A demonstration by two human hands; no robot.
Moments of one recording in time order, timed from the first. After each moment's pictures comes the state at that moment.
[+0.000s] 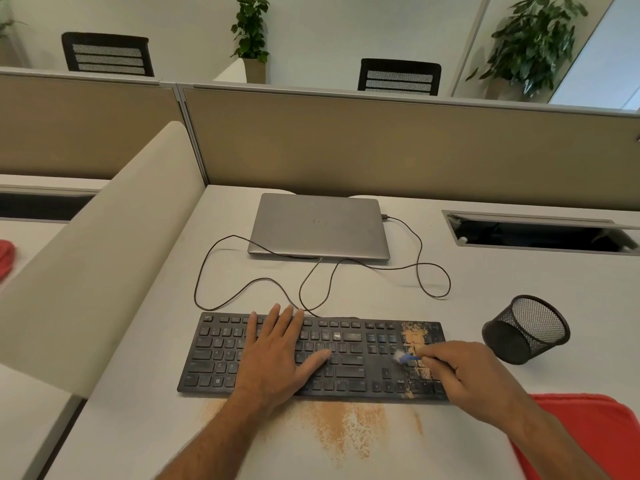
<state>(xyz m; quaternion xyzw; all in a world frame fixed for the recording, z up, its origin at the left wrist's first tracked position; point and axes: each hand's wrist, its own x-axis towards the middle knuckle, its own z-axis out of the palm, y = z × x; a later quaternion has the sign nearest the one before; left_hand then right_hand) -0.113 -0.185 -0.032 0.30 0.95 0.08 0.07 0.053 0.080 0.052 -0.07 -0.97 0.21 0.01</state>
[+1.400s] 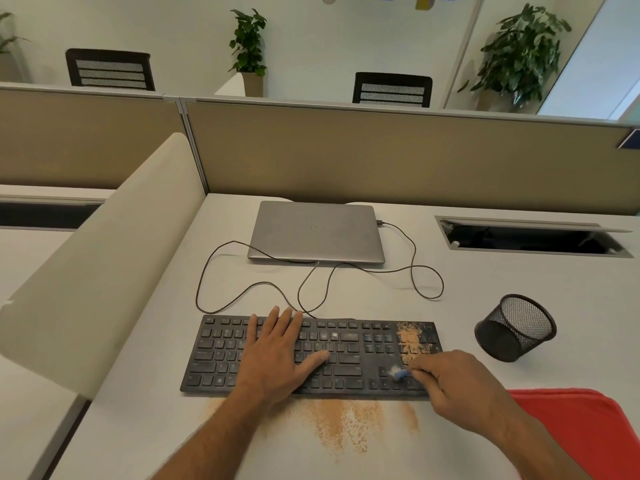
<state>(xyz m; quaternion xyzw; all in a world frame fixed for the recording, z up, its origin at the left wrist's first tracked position) -0.115 -0.187 -0.031 0.31 0.95 0.07 0.08 0.061 0.064 0.048 -0.06 -0.99 0.14 -0.05</state>
